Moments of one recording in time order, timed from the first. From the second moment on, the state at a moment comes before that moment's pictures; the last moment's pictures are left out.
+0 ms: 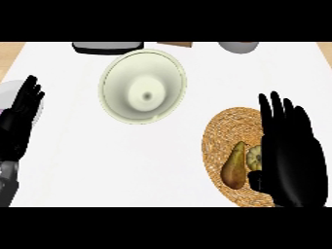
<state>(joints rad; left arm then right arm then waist) -0.15 0.52 -0.13 -1.50 0.27 0.29 0.05 -0.27 -0.42 0.56 -2.03 1.12 0.32 1.07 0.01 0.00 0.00</state>
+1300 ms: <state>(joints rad) -0.15 0.50 -0.12 -1.52 0.23 0.29 0.08 -0.36 -0.15 0.26 -1.52 1.07 0.78 1.01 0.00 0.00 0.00</state>
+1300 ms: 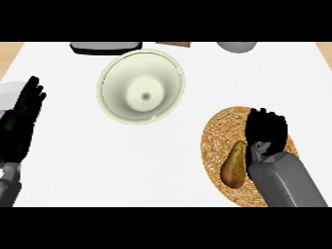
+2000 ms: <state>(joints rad) -0.13 0.45 -0.08 -1.51 0.19 0.25 0.06 -0.30 -0.10 0.26 -1.49 1.26 0.82 0.97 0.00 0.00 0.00</state>
